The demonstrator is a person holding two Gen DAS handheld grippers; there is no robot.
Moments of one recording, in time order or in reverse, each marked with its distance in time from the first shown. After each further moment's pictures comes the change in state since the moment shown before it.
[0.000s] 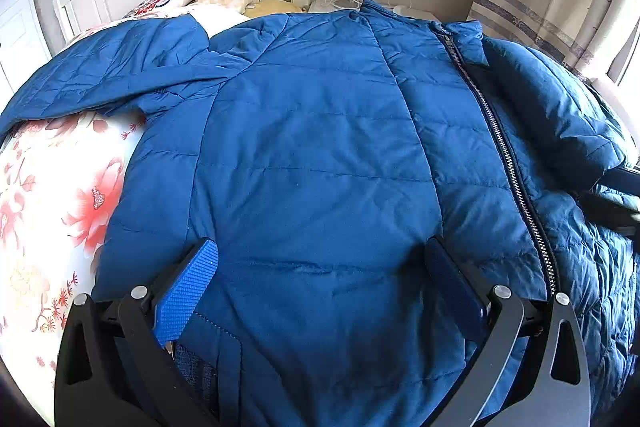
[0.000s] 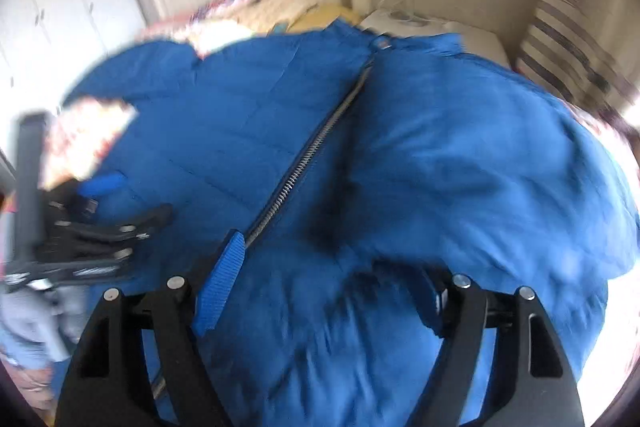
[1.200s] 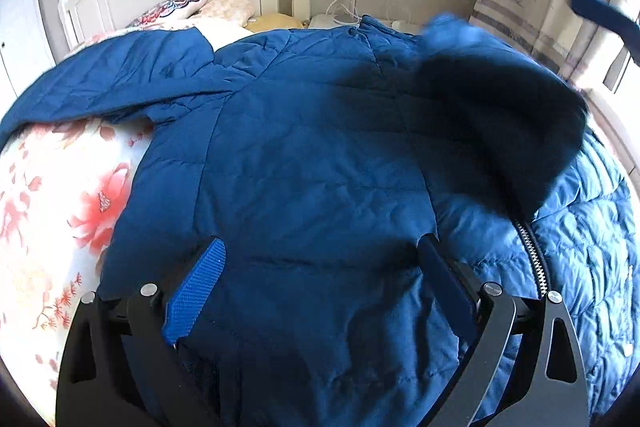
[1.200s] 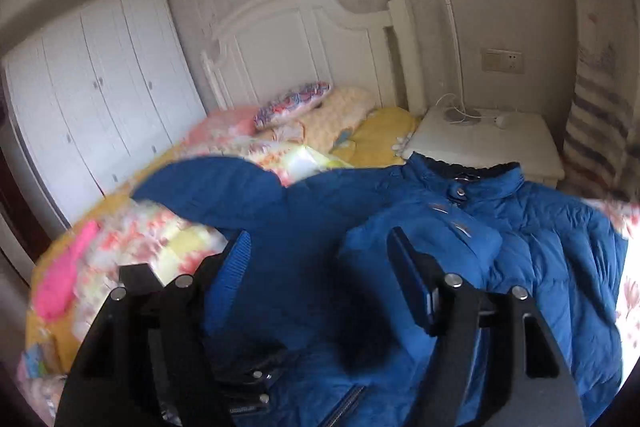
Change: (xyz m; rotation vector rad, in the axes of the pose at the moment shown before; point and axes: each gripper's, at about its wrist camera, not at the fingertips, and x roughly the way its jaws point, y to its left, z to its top) left arm -0.011 0.003 -0.003 -0.016 -0.057 -0.018; right arm -0.072 0.031 0.087 0.005 -0.334 0.222
